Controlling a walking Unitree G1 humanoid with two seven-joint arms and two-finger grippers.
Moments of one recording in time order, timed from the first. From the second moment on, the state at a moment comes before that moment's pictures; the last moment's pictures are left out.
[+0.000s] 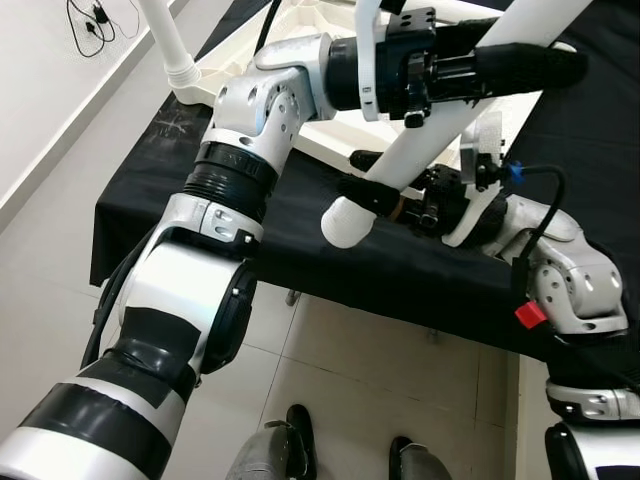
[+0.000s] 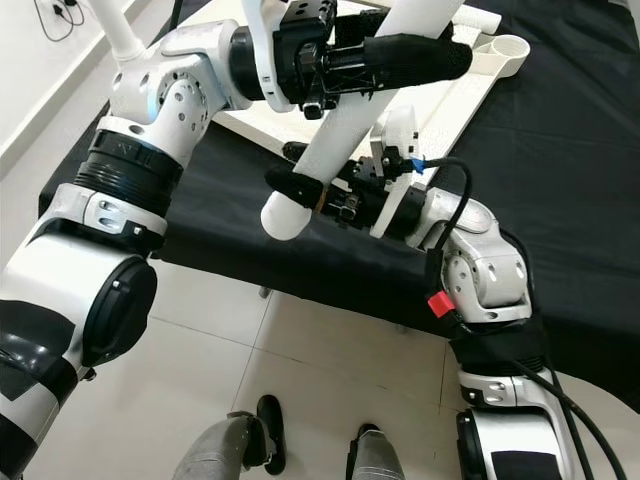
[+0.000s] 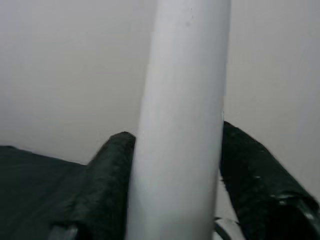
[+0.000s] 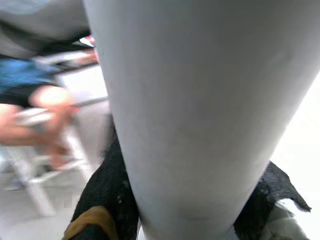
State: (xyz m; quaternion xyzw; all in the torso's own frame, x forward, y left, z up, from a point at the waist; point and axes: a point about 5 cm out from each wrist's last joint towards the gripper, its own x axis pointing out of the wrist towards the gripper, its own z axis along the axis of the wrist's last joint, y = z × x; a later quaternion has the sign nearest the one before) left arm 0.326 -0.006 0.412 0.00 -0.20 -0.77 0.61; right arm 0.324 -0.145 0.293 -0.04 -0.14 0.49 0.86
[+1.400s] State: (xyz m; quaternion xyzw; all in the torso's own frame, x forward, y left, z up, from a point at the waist) left arm 0.207 0.137 0.250 -0.09 0.01 -0.66 0.74; right arm 0.341 -0.234 0.355 -0.15 -0.16 0.38 0.90
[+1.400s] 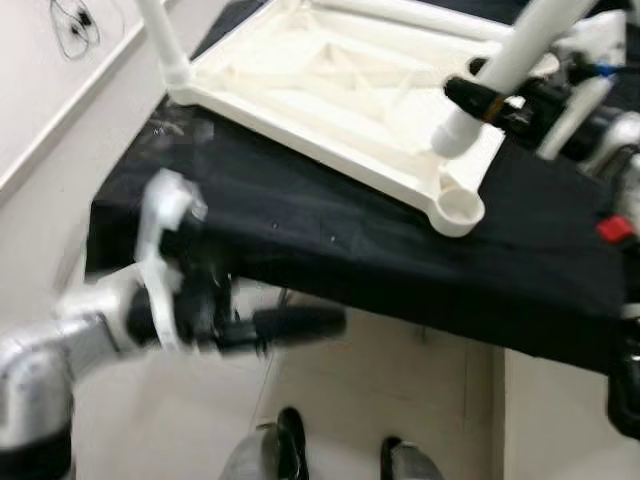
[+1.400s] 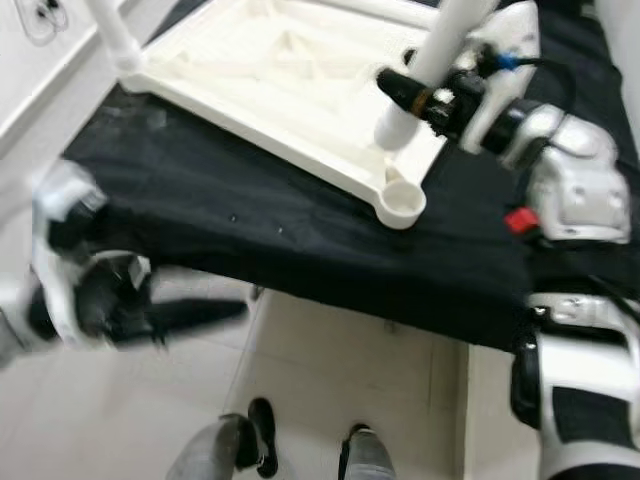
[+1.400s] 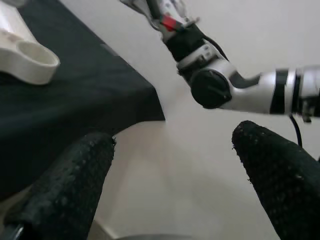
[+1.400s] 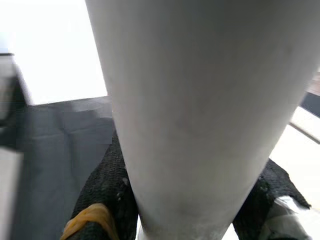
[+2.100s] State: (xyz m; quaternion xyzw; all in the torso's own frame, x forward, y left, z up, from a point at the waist) left arm 0.190 0.128 0.149 -0.07 0.08 -0.39 0.91; right arm 0.348 -0.223 0.291 -0.11 -0.10 0.33 0.93
